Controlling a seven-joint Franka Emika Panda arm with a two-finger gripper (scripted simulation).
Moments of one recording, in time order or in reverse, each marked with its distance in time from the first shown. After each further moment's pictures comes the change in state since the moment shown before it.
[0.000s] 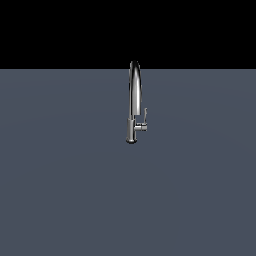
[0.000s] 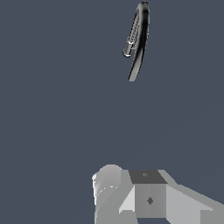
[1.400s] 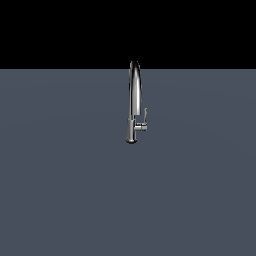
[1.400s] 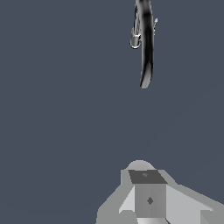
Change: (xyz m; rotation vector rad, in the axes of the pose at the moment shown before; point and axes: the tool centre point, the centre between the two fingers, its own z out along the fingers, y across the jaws) arm 0.088 0.005 0.012 0.193 -0.179 0.191
